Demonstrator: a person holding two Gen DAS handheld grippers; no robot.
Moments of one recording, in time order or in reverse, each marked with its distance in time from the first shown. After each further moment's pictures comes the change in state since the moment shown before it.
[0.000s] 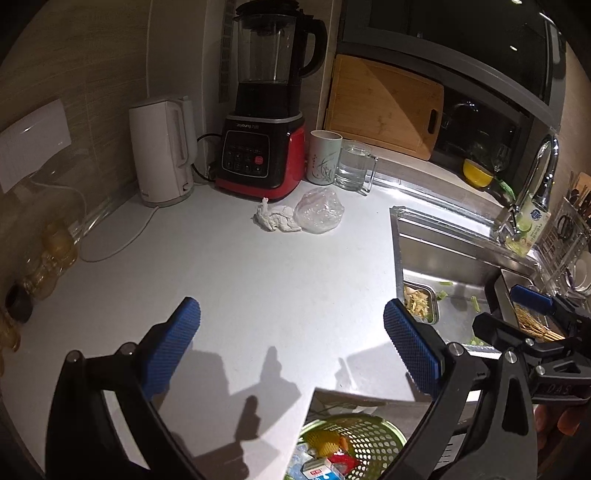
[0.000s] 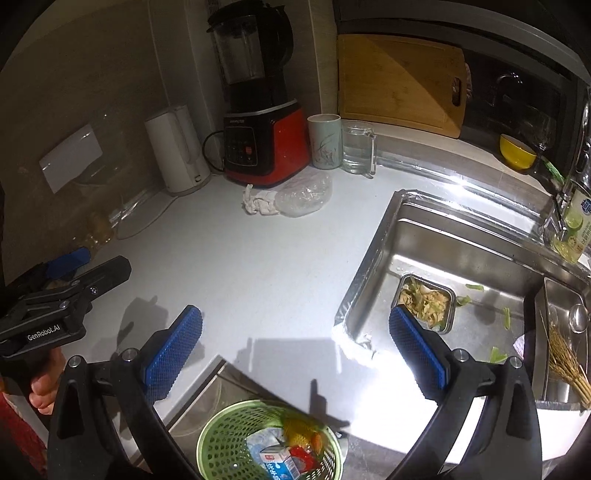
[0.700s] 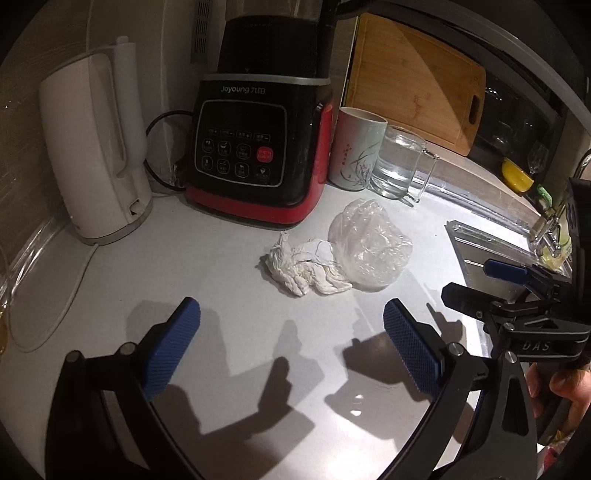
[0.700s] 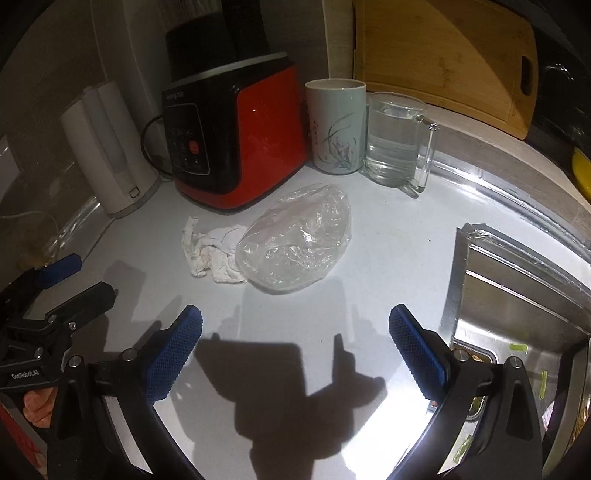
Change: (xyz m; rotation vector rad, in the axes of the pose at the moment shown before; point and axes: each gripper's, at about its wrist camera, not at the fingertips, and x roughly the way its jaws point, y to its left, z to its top) left arm 0.218 0.067 0.087 0.034 0.066 -0.085; right arm 0.242 -0.011 0.119 -0.003 0.097 -0.008
